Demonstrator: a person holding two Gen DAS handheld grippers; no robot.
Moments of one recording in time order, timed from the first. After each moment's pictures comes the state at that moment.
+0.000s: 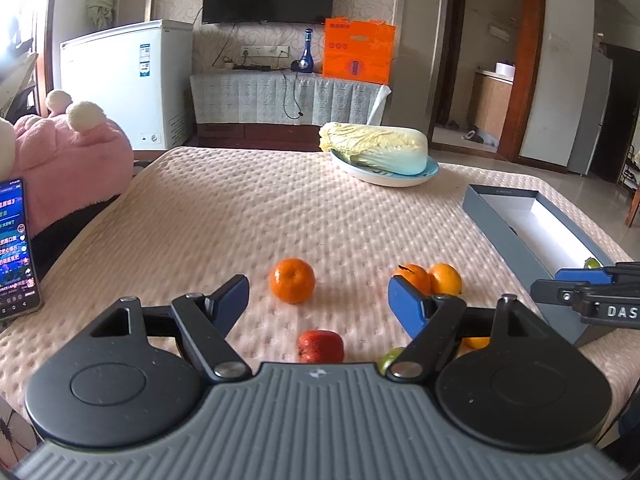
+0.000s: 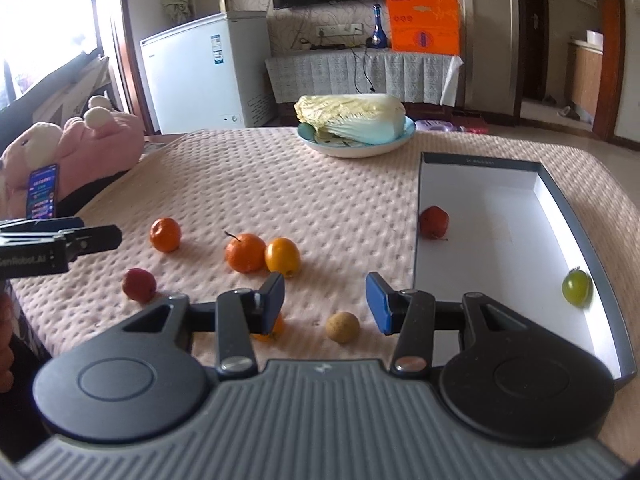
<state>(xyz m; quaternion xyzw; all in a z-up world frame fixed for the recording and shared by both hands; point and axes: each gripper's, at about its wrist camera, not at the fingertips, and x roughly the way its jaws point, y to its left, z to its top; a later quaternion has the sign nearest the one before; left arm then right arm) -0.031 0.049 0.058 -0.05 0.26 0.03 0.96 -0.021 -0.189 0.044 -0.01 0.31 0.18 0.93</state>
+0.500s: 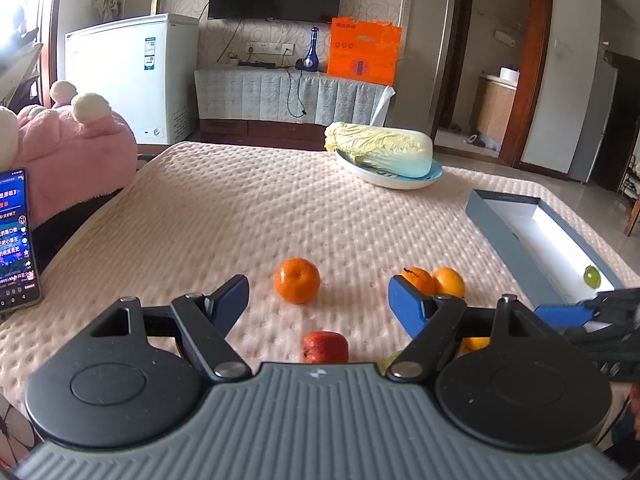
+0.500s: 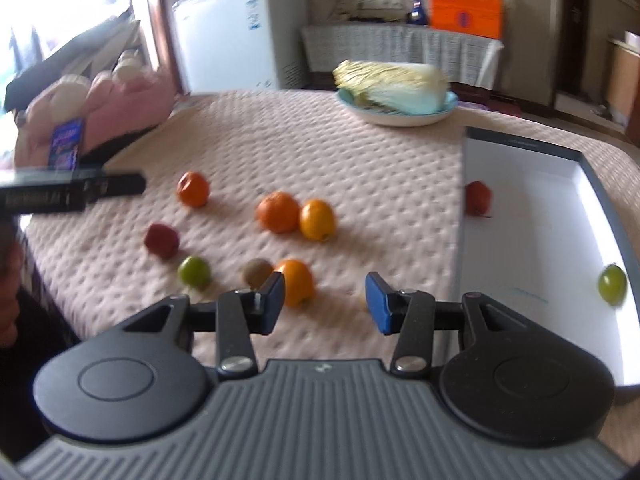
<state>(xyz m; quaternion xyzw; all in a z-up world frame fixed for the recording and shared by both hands) -0.031 0.056 0.059 -0.06 0.26 0.03 0.96 -0.025 -0.167 0.032 -0.06 0.34 0.24 0.90</state>
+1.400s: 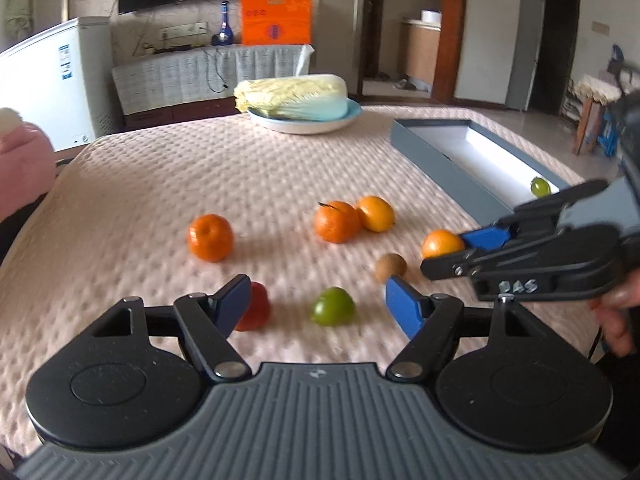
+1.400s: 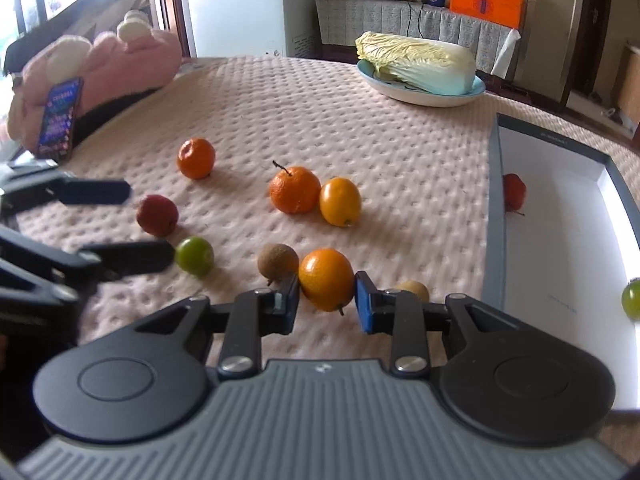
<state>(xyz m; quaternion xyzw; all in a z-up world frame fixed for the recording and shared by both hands) -0.025 0.012 0.028 0.02 0.31 -0.08 0.95 -0.012 -0.146 0.021 -0.09 0.37 0.24 0.89</state>
